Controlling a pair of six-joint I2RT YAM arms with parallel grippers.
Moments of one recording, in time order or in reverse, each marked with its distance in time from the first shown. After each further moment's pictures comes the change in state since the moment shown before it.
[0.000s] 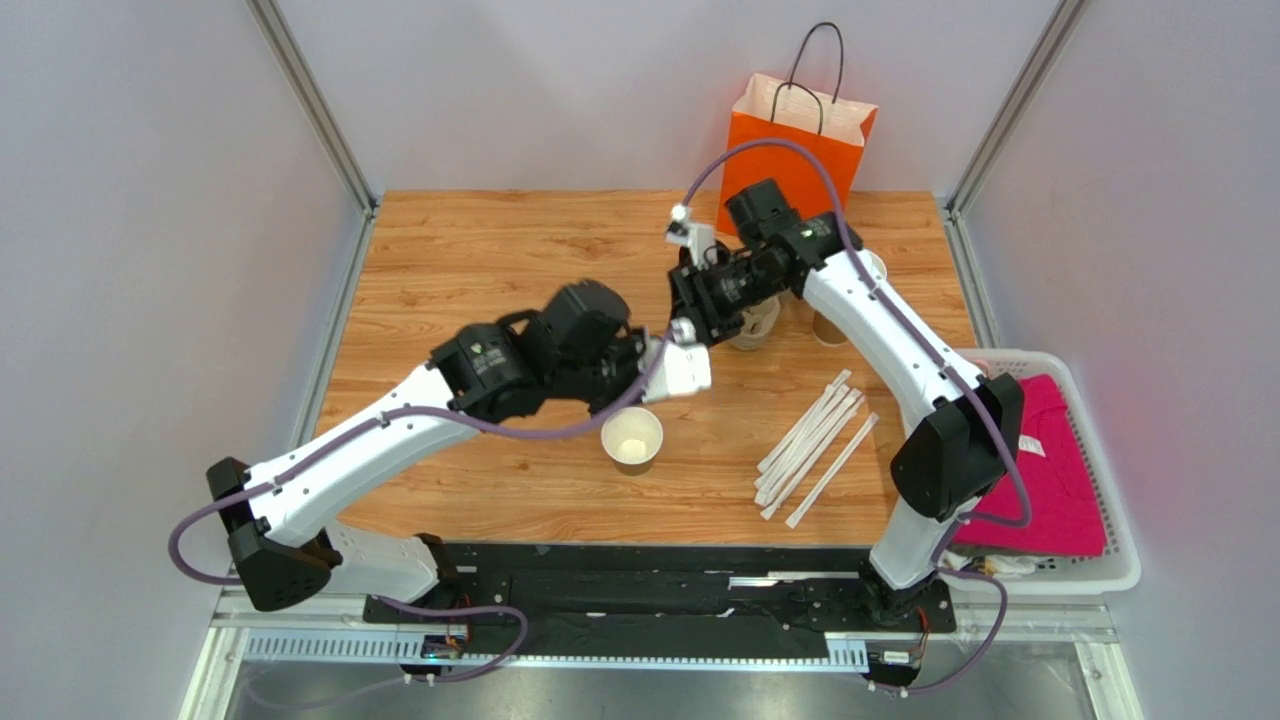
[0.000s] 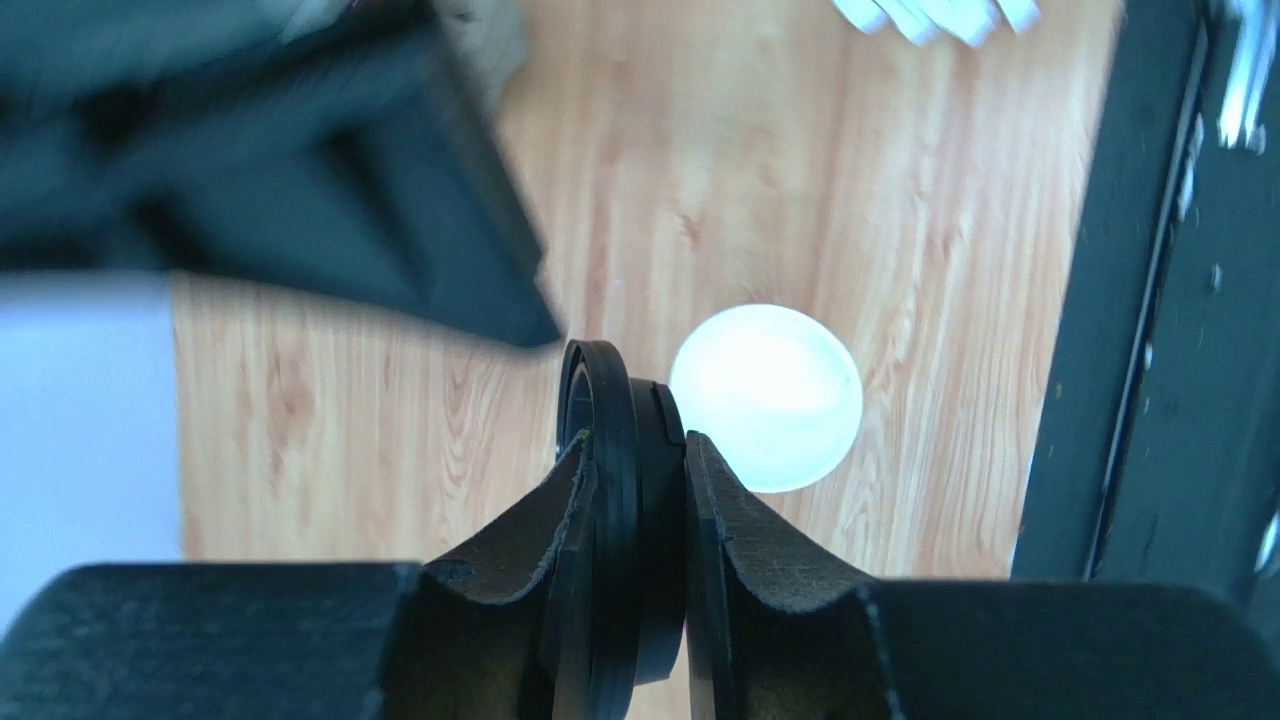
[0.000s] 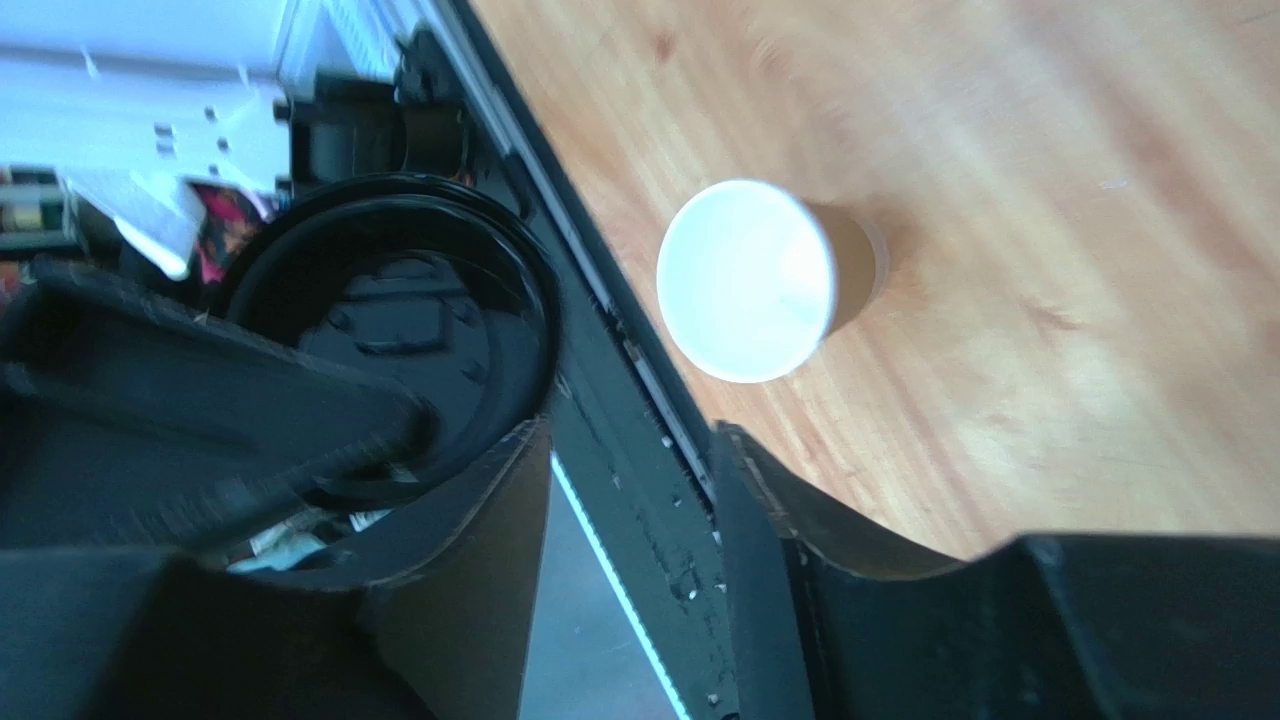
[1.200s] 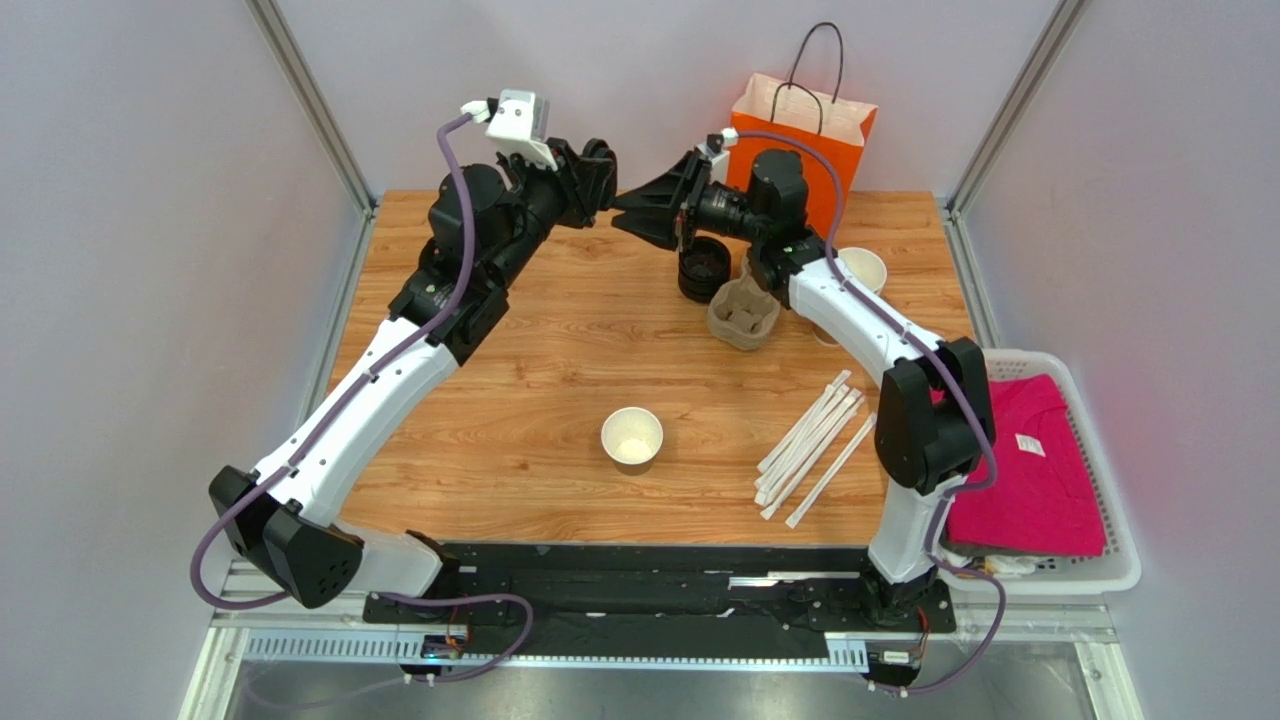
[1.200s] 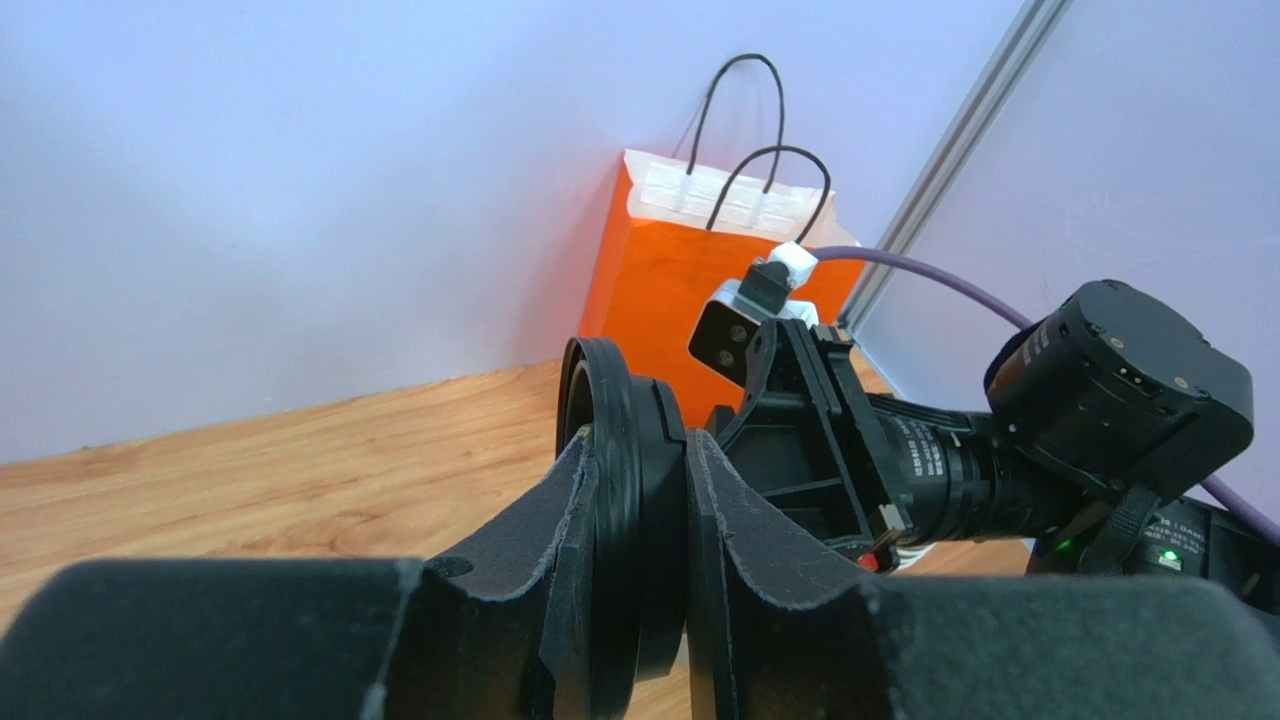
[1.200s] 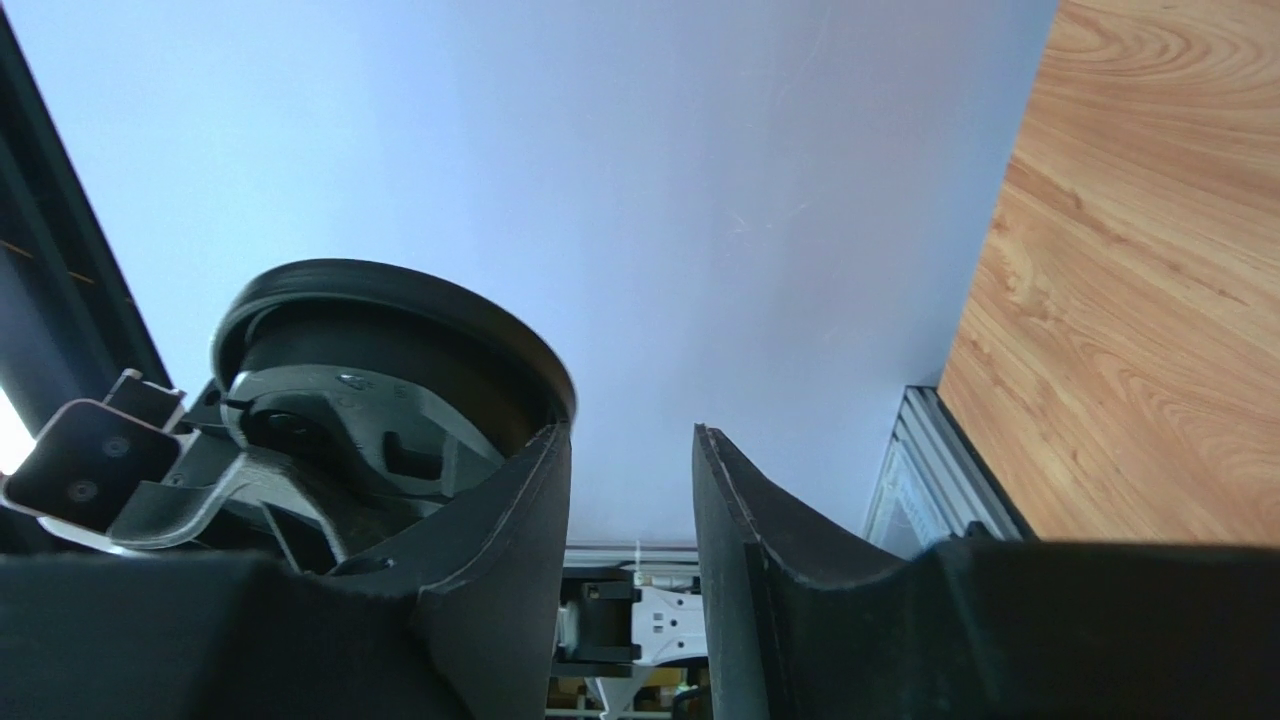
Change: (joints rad) left arm 0.448 0.047 0.043 0.857 -0.140 -0.860; right arm -0.091 0.110 -0.168 1.417 -0.014 1.510
